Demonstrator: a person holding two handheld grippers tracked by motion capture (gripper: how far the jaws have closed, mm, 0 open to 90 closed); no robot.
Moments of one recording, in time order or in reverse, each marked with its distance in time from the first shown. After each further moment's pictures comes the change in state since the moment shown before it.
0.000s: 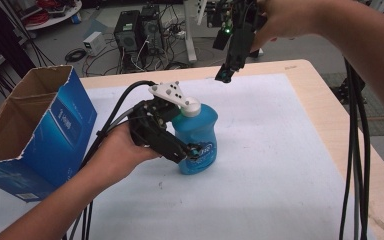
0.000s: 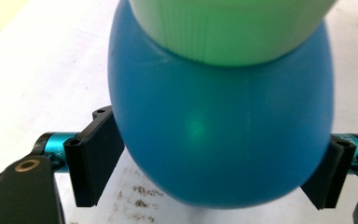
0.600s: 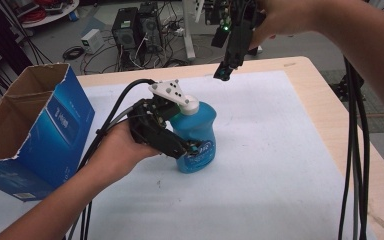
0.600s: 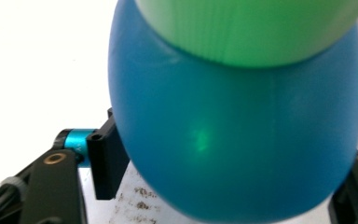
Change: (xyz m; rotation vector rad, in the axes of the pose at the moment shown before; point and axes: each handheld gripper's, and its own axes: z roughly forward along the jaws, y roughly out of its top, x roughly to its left) left arm 0.002 0.000 0.004 0.002 0.002 -0.002; right arm -0.002 -0.001 0.003 0.003 0.003 0.001
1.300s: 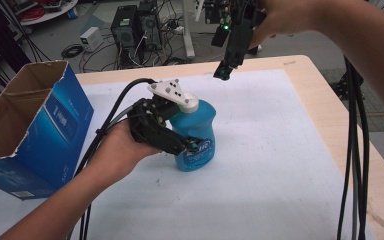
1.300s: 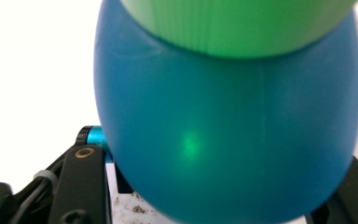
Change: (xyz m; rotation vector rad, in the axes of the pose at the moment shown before) left arm 0.001 -0.002 0.001 -0.017 -0.018 0.009; right arm 0.001 -0.001 0.001 0.005 0.002 0.010
